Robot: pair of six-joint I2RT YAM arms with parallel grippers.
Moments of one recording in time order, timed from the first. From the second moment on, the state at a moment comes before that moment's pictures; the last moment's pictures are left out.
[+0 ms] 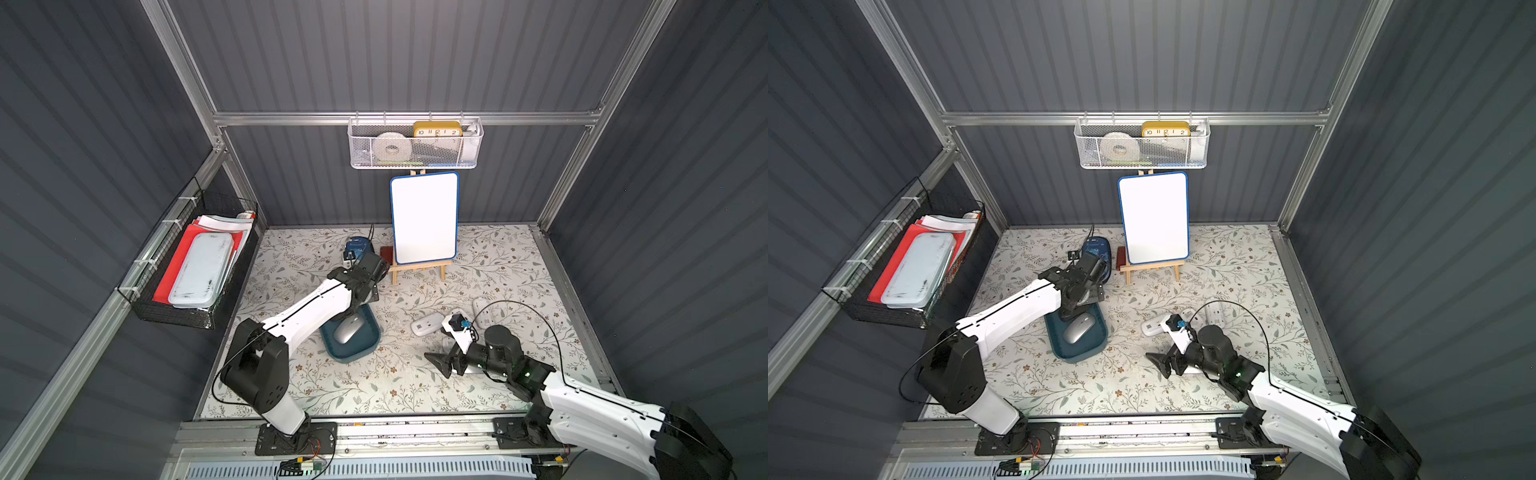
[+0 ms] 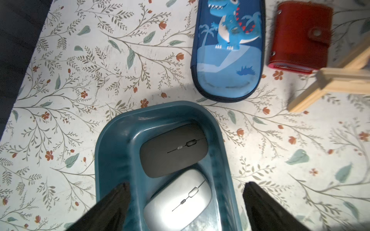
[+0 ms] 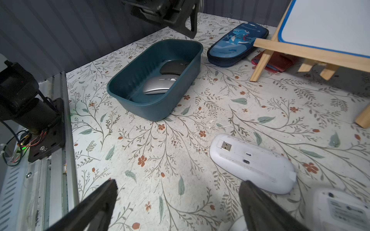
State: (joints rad) left arm -0.61 1.59 1.26 -0.79 -0.47 -0.64; right arm 0.74 0.91 0.27 0.25 -0.24 0.06
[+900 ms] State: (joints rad) left arm -0.56 0.95 0.96 -0.55 -0.31 -0.64; right arm 0.40 1.25 0.76 -0.54 0.18 0.52
